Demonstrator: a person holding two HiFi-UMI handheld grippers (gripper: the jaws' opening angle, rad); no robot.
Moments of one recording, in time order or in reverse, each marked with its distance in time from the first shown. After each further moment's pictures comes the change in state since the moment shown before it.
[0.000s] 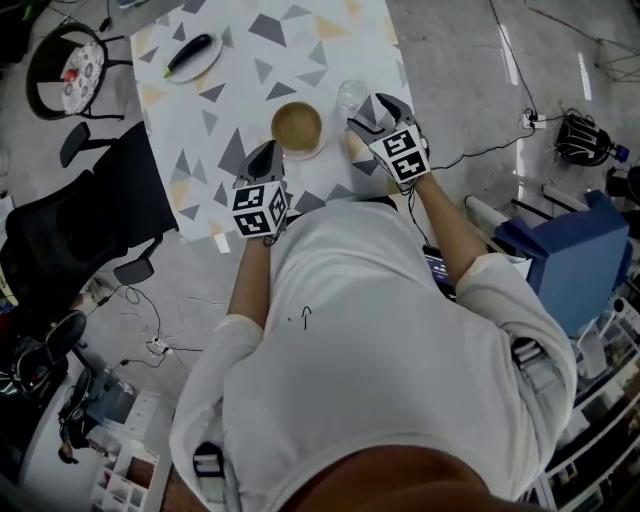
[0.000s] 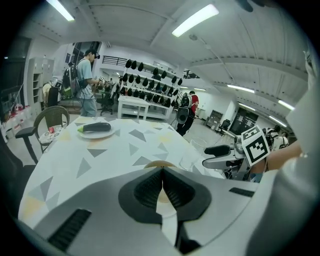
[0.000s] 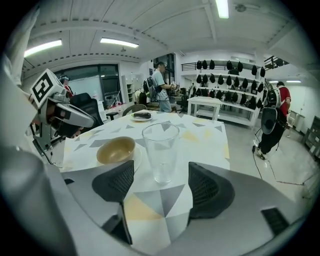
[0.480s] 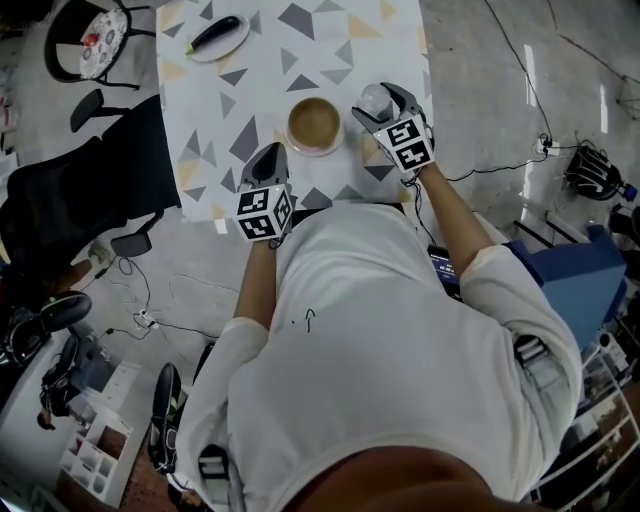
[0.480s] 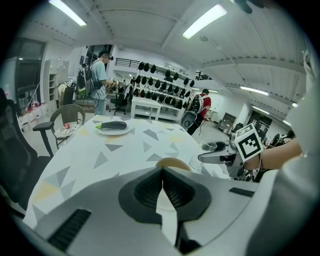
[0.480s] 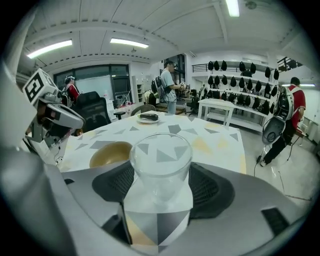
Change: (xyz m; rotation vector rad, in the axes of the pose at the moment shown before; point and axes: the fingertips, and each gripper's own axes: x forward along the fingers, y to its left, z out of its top) left arm -0.021 0.019 -0.010 -0.079 -0.016 0.126; right arm 0.042 0.005 0.029 -0.082 -0.015 0.099
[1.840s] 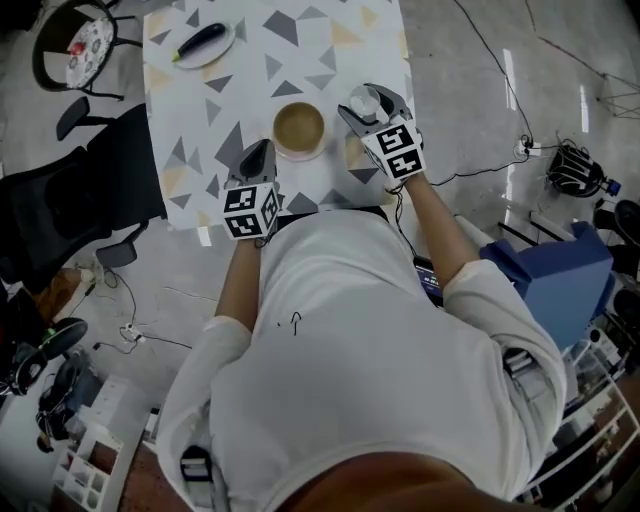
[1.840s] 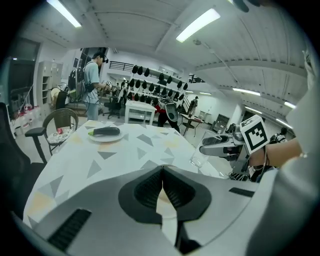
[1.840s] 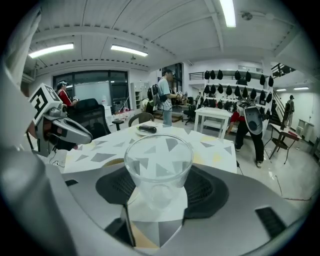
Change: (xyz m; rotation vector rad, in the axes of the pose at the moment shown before) left arm 0.005 -0.010 0.019 0.051 -0.035 -0.059; right arm -0.033 0.002 0.041 0.008 -0.080 -0.041
